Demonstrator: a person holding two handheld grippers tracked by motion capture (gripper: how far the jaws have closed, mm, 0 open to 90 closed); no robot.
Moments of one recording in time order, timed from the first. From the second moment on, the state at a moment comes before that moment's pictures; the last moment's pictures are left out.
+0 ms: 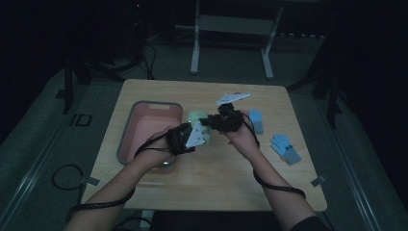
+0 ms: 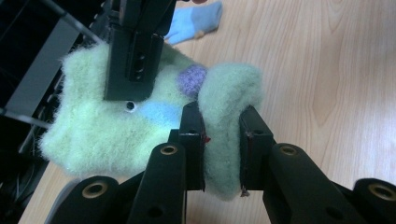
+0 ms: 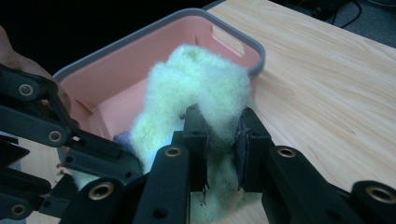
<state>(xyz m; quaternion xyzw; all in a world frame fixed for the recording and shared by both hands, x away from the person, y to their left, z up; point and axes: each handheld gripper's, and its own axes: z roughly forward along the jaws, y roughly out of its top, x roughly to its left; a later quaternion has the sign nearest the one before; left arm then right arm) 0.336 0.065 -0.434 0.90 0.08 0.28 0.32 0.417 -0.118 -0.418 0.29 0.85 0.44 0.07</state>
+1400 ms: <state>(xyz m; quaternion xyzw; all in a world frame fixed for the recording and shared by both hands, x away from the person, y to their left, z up) 0.348 0.185 -0.481 0.92 0.13 0.25 0.28 0.433 0.020 -0.461 0.26 0.86 0.43 0.02</state>
